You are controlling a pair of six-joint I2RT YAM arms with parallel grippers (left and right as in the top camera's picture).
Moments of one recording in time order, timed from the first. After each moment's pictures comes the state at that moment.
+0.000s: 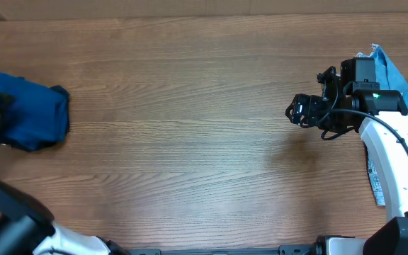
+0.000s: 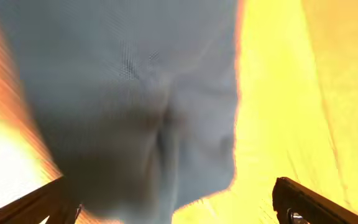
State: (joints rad) left arm 0.83 1.83 1.64 -0.97 0.45 -0.33; right arm -0.04 1.50 1.24 -0.97 -0.30 0.15
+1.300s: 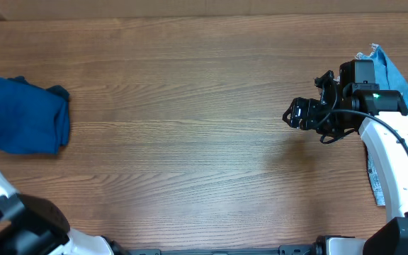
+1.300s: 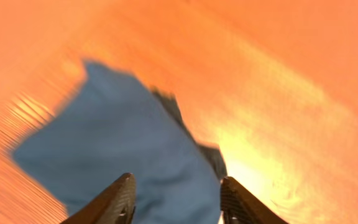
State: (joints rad) left arm 0.66 1.76 1.84 -0.87 0.15 -0.07; right arm -0.04 1.50 1.24 -1.03 -0.36 0.15
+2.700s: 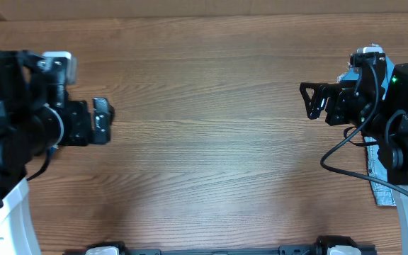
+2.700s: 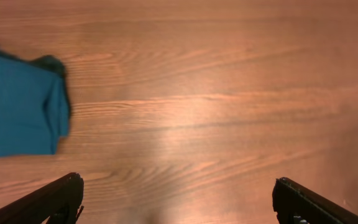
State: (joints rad) left arm 0.06 1.37 2.08 -1.68 0.20 0.05; right arm -0.04 1.13 1.35 -0.88 -0.38 0.07
